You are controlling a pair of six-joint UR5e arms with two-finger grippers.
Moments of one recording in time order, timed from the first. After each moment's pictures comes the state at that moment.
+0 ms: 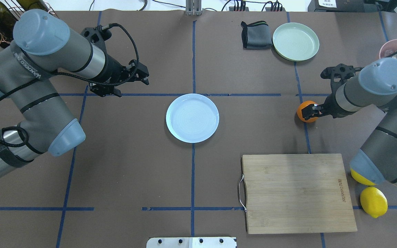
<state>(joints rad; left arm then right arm) -0.79 -2.10 -1.75 -1.90 -2.08 -1.44 0.79 -1.37 1.73 -1.31 1.97 0.90</state>
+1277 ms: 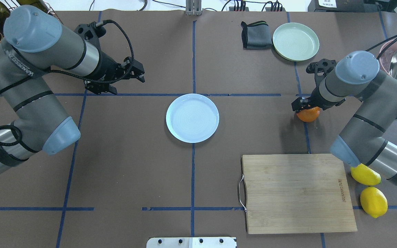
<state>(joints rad) -0.80 -2.10 -1.75 -1.90 -2.08 -1.44 0.81 -1.30 1.63 -1.31 1.96 0.85</state>
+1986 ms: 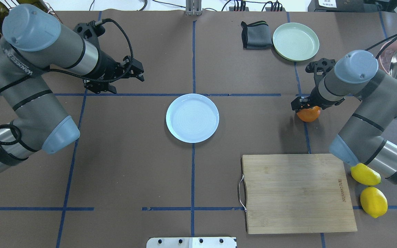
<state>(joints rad) -0.80 -2.10 -1.75 -1.90 -2.08 -1.44 0.81 -1.29 1.63 -1.31 1.96 0.85</state>
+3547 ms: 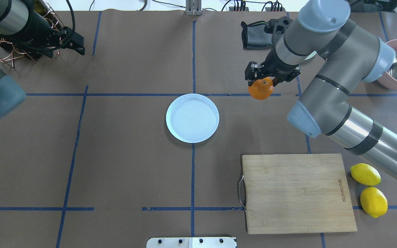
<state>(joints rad) -1.06 -2.00 -1.85 -1.66 -2.13 -0.86 0.78 -0.95 1.66 -1.49 2.06 1.06</state>
